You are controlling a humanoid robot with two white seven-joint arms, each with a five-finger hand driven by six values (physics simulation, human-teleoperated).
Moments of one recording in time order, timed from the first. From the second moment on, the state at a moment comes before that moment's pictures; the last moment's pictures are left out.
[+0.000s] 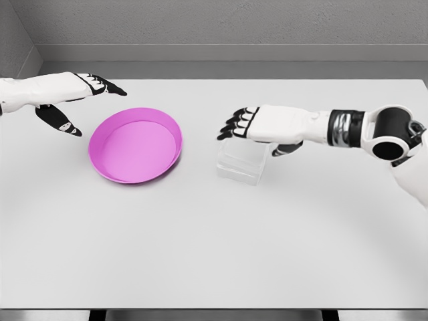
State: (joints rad) left arm -0.95 0.93 -0.95 -1.24 -0.05 -0.61 -0.47; right arm -0.72 -0.59 0.65 -1.48 0.49 -0.61 0.61
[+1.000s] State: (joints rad) left arm -0.94 1.00 -0.94 -1.21 -0.05 -0.61 -0.47; right arm -0.68 -0.64 0.43 -1.23 0.44 -0.61 0.61
